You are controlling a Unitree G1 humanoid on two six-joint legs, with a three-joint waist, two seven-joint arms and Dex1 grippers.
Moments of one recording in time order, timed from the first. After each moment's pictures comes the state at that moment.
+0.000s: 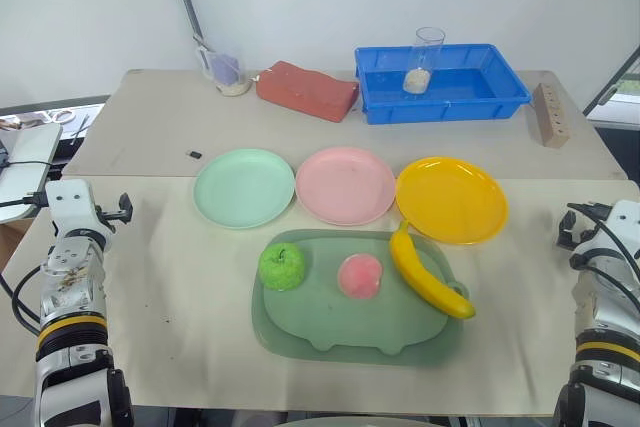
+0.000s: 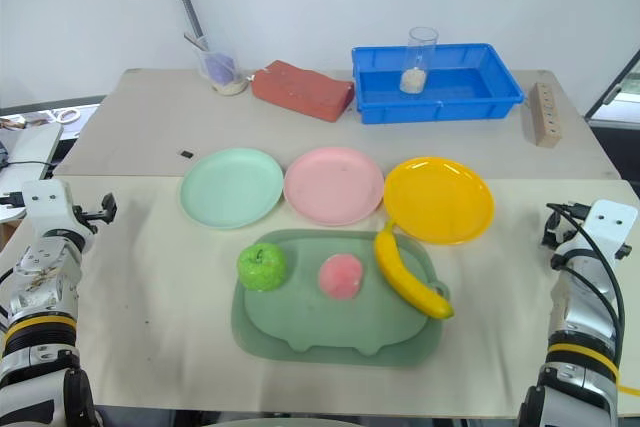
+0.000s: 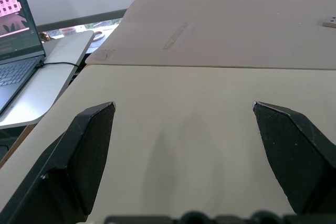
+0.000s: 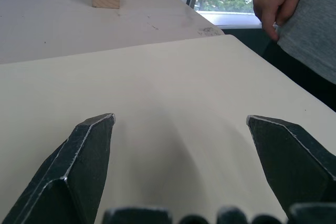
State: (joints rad) left arm -0.38 0.60 0.41 0.59 -0.16 0.11 -0.18; right arm -0.31 -0.58 -0.48 0.56 0.18 0.10 -0.02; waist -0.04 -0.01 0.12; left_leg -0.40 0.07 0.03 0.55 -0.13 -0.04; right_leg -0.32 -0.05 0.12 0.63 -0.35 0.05
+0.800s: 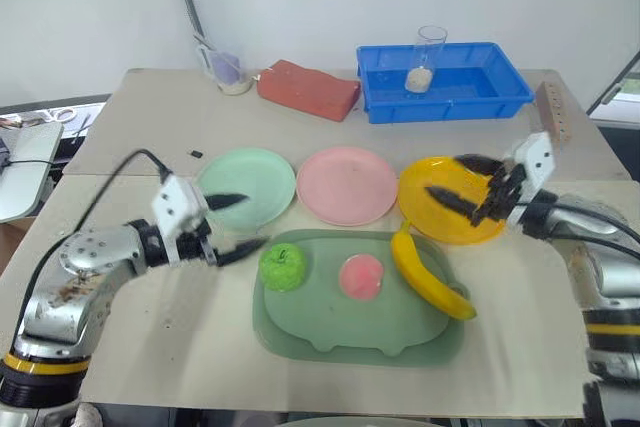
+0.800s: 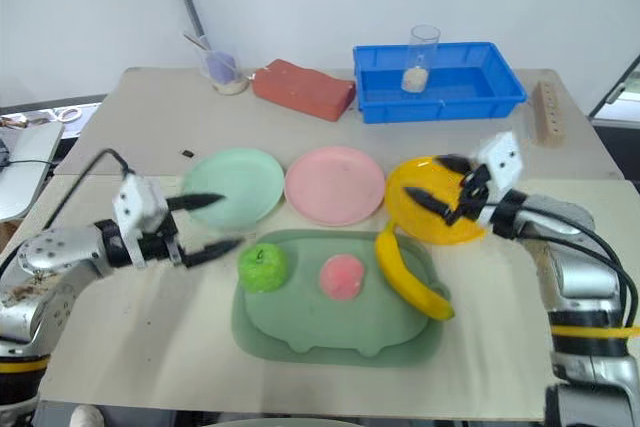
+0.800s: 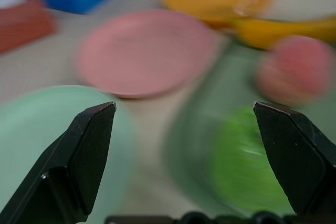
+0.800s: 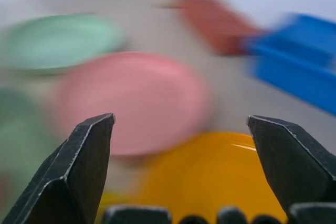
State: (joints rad) left arm -0.07 0.86 0.10 -0.41 -0.55 0.43 -1.03; right arm -0.28 -0.80 -0.09 -0.23 0.56 0.45 0.94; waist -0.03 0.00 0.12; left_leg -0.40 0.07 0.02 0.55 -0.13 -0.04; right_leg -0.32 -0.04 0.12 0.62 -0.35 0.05
